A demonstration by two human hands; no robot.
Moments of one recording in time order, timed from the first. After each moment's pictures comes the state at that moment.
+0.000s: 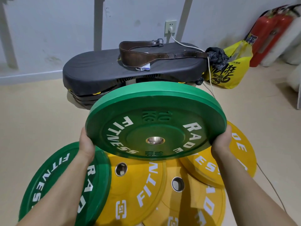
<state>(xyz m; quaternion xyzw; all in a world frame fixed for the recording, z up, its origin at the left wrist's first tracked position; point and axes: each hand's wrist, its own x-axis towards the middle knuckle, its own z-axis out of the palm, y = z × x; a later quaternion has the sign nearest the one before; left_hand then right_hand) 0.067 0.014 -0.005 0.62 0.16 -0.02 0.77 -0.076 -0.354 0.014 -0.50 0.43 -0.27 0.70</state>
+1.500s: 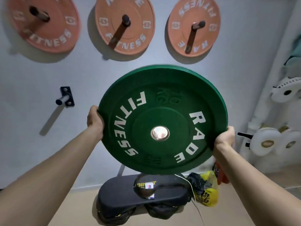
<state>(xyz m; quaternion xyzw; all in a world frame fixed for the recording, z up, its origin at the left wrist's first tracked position) 0.142 0.017 0.989 0.59 0.10 0.06 0.80 -0.004 -0.337 0.952 -0.41 0.37 -0.41 0.73</state>
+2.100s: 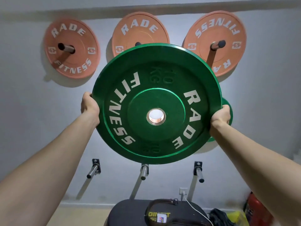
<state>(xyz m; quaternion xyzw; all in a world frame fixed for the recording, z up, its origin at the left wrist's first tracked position) 0.230 -0.021 1.143 0.57 0.13 0.21 0.78 0.159 -0.396 1.113 -0.47 0.30 -0.33 0.76</state>
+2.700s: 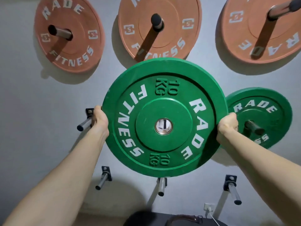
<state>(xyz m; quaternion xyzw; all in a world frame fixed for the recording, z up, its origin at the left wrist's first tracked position) 0.483 0.017 1.066 0.56 0.22 0.20 0.78 0.425 -0.370 1.055 -0.56 0.39 -0.29 0.68</state>
